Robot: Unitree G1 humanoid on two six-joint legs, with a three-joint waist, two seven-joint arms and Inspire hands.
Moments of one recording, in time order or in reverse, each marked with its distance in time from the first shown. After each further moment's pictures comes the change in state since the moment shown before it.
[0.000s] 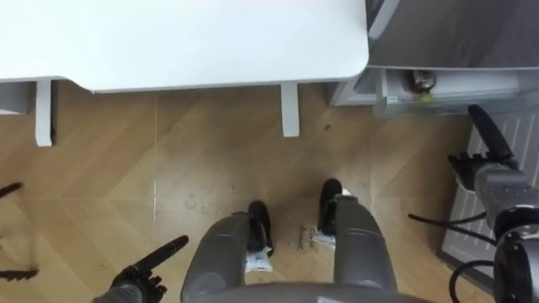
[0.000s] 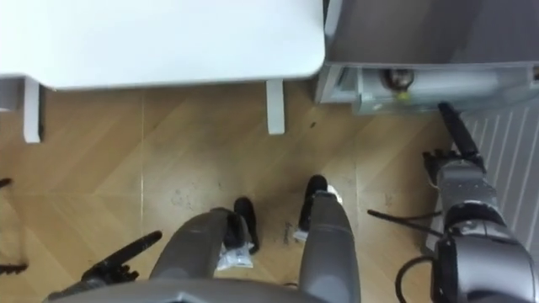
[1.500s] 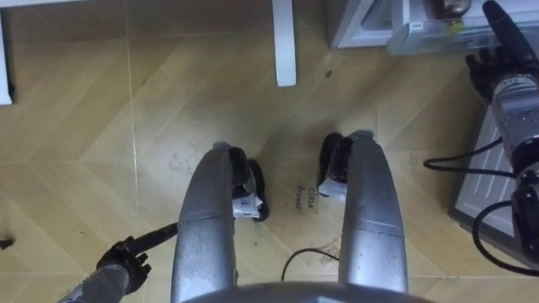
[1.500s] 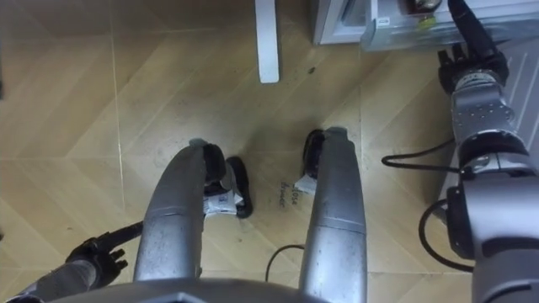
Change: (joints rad) left arm -0.031 0.117 -0.169 -0.101 -0.003 -0.033 -0.015; right arm -0.274 -0.090 0.294 0.023 0.051 -0.039 0.165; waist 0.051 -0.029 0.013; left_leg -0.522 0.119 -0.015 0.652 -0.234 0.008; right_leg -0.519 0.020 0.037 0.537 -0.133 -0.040
